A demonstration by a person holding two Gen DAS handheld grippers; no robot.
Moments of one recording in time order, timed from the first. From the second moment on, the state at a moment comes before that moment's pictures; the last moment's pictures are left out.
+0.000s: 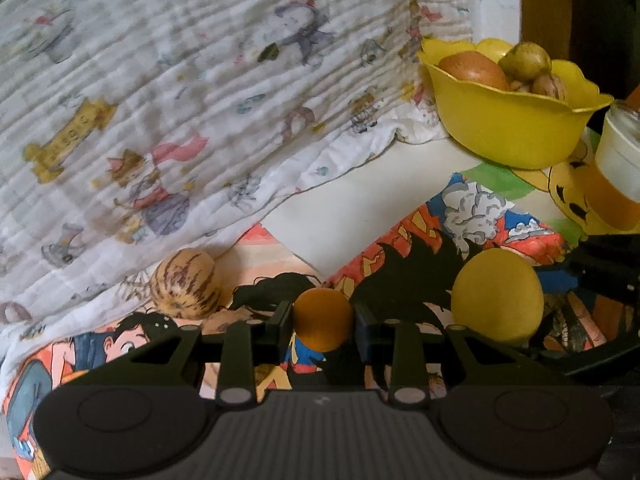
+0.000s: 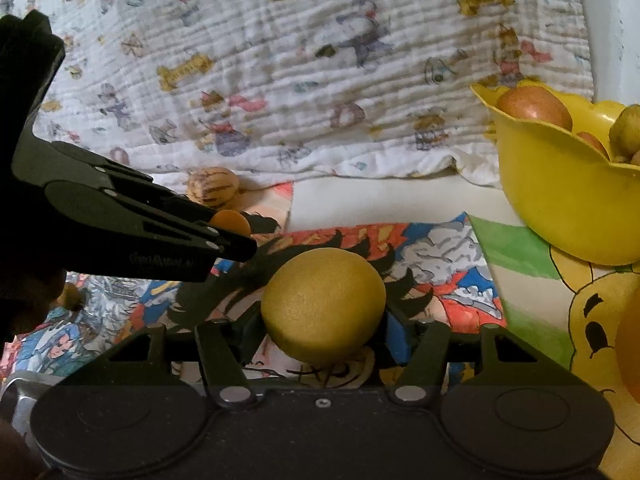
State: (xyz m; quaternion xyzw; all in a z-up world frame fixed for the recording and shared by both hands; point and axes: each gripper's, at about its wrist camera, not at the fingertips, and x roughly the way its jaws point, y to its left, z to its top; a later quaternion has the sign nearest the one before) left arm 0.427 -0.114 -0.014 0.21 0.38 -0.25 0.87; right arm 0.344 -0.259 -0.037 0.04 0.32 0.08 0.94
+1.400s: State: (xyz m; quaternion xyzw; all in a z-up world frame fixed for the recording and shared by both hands) left arm 0.264 -0.050 0.010 0.06 0.40 -0.23 0.88; right arm 0.181 -0.246 -0.003 0.02 0.30 0.17 0.94
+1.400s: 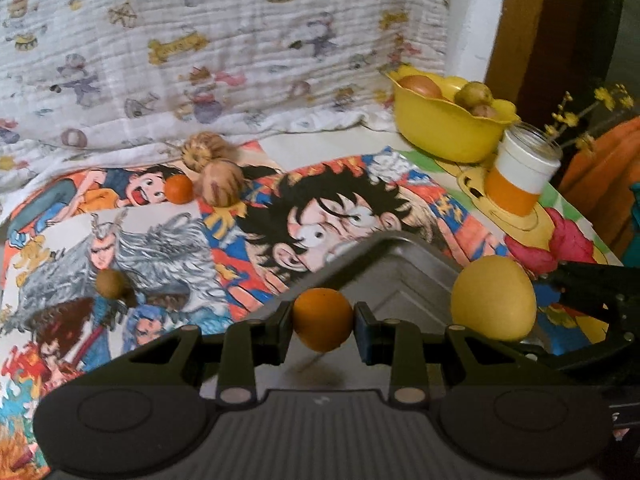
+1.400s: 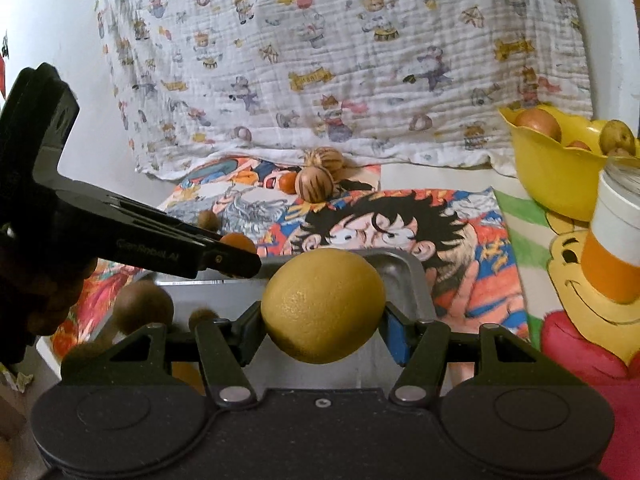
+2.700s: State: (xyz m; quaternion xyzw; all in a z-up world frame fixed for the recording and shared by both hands) left arm 0.245 -0.077 -0.015 0.10 0.46 -0.25 0.85; right arm 0.153 -0.248 -0.022 -0.02 0.35 0.17 0.92
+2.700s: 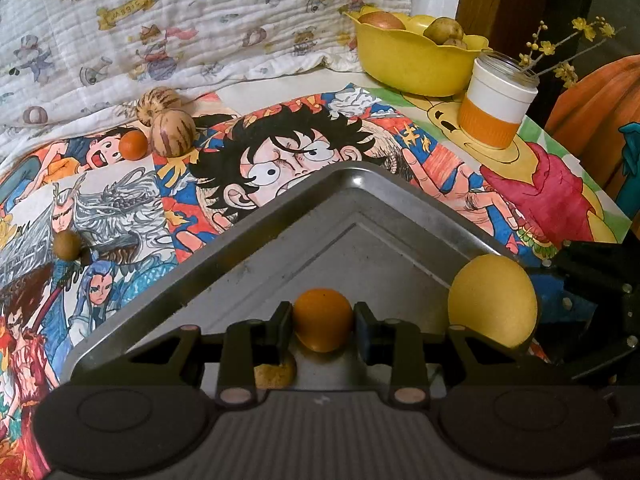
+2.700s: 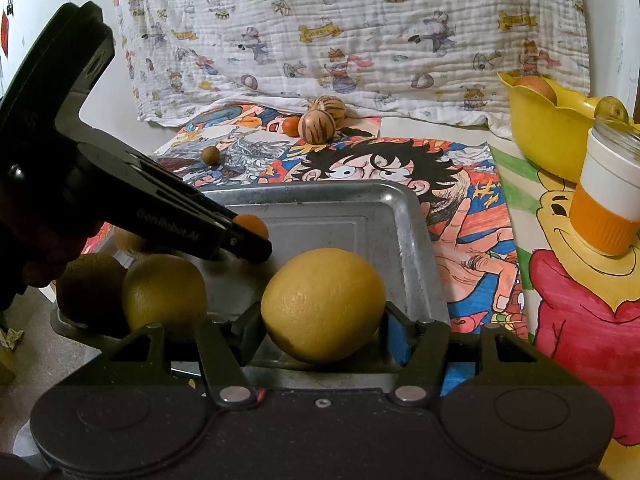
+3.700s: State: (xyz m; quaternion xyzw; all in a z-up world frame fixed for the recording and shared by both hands) left arm 0.220 0.011 0.069 -0.03 0.35 -0.16 0.92; right arm 0.159 -0.256 0.059 -0.03 0.29 0.19 0.94
